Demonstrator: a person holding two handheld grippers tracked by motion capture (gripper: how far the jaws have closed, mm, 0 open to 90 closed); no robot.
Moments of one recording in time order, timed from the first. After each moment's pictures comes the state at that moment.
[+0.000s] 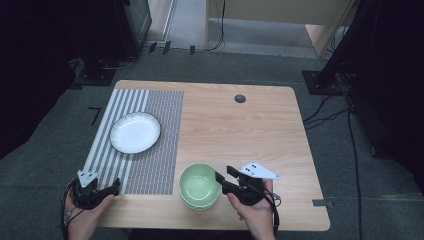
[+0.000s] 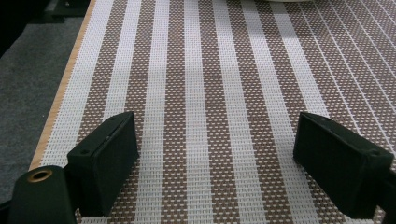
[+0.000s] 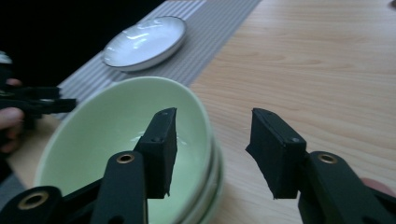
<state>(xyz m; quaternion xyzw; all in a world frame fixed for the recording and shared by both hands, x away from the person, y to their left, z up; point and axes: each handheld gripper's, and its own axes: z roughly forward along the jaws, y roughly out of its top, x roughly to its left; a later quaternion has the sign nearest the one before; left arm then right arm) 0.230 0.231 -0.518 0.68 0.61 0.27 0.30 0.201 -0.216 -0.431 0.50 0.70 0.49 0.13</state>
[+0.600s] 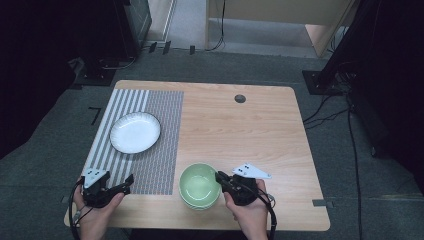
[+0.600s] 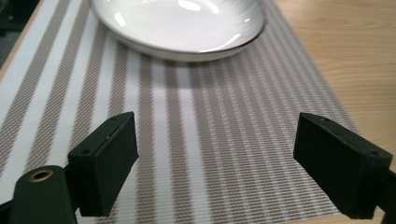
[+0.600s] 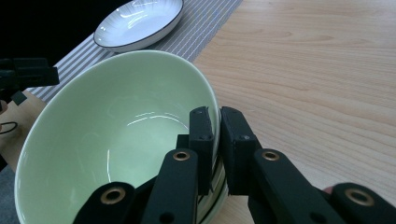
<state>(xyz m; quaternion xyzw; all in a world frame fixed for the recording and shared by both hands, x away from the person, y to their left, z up) 0.220 0.188 -0.480 0.67 0.58 0.23 0.39 0.203 -0.204 -0.443 0.51 0.72 0.46 0.12</state>
